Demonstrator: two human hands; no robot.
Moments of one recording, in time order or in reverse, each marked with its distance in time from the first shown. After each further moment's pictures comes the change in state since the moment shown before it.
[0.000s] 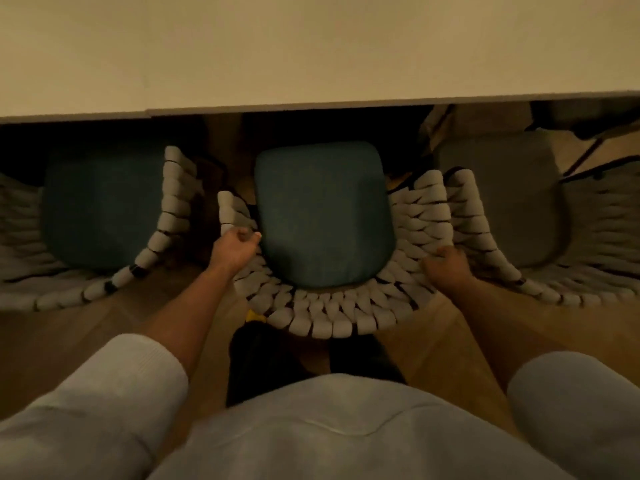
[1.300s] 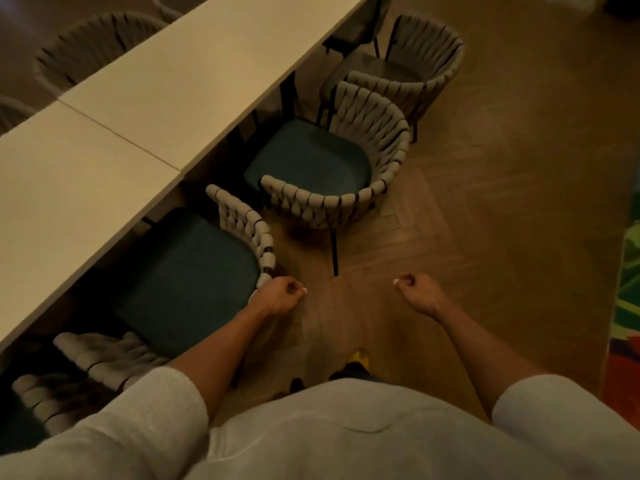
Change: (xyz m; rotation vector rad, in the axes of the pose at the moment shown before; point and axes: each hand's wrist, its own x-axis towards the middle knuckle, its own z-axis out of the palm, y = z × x) left_hand -0.032 -0.283 -0.330 0.883 -0.713 0.888; right_hand -0.521 -0.136 0.497 0.692 0.259 0.310
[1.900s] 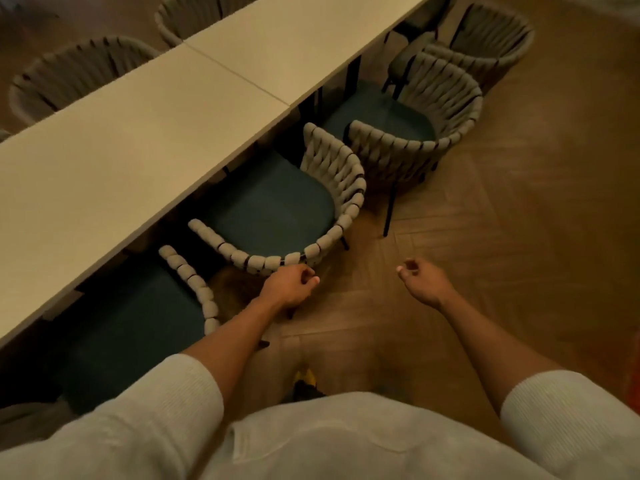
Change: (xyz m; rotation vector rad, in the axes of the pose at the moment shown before) left_hand -0.257 -0.251 0.012 0.070 0.121 0.035; right_hand -0.253 -0.039 0.249 -0.164 0.039 -0.156
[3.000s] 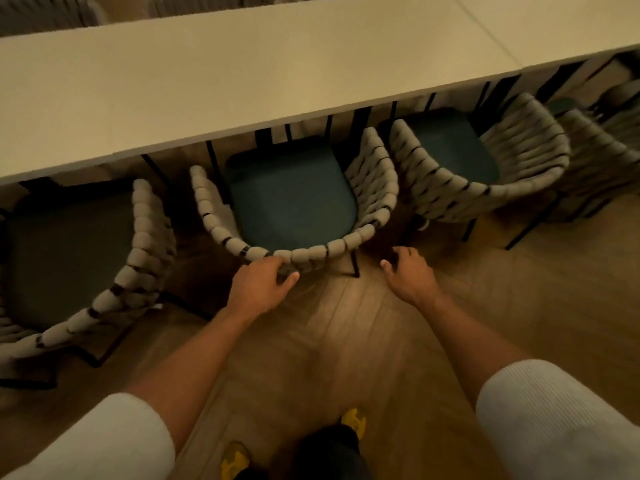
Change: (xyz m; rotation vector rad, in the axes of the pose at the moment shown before) left_hand -0.453 -0.346 0.129 0.007 0.565 -0.356; right_hand -0.266 -0.091 0.385 -0.509 -0.088 -0.540
